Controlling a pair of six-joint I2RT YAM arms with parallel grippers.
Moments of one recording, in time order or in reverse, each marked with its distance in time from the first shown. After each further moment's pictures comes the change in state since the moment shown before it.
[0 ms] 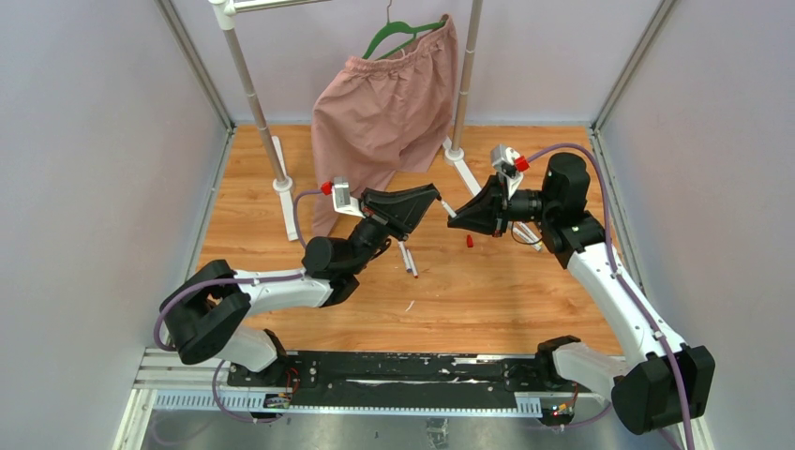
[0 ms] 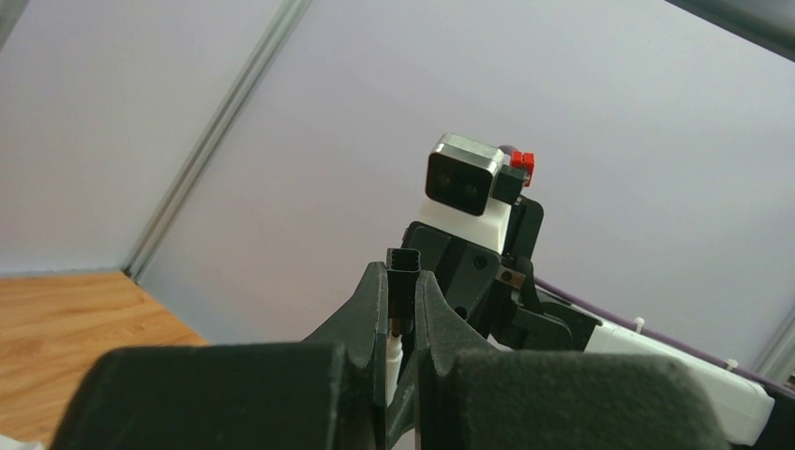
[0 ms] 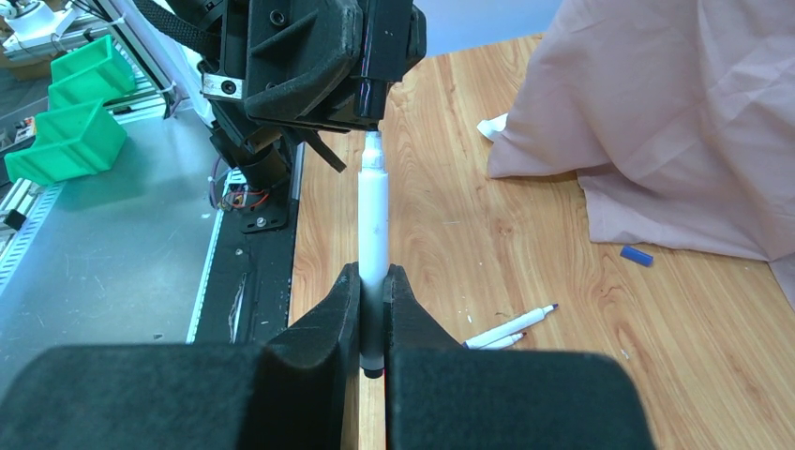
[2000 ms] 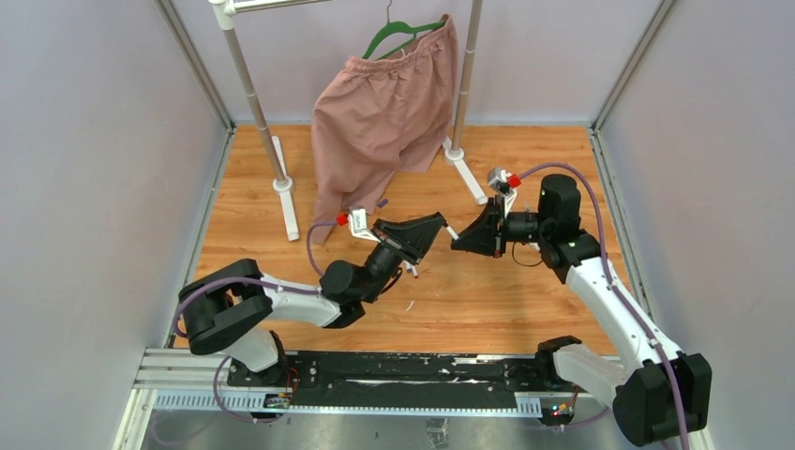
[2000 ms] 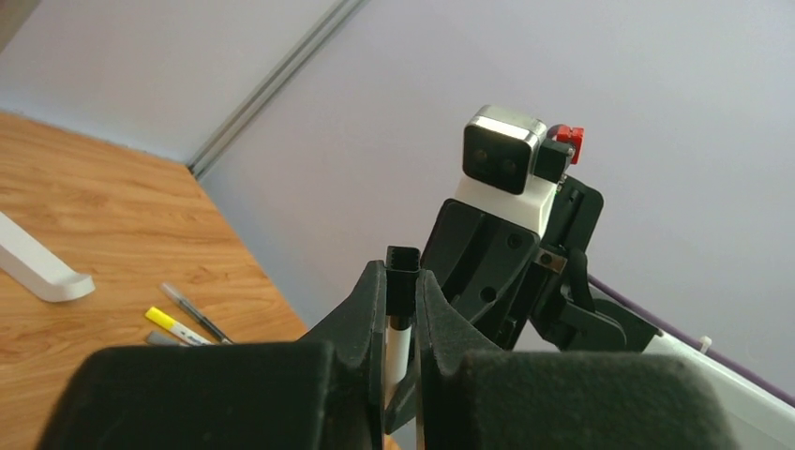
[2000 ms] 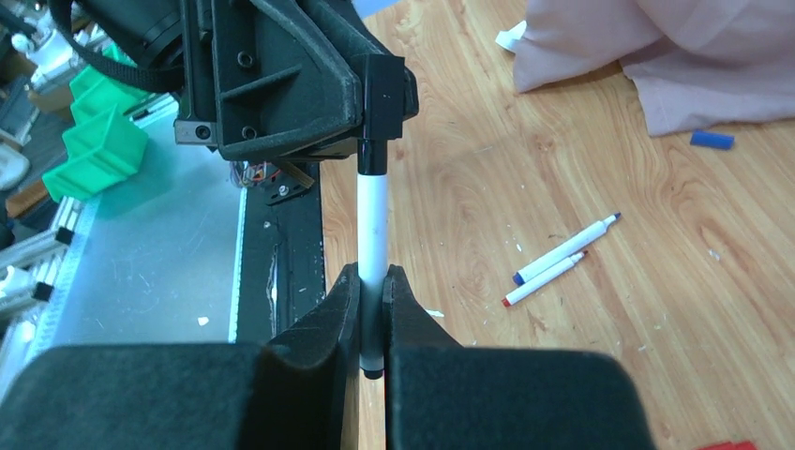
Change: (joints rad) left arm -0.181 0.109 -0.101 0.027 -0.304 -0.036; right arm -0.019 -0.057 -0.159 -0.068 0.067 0.051
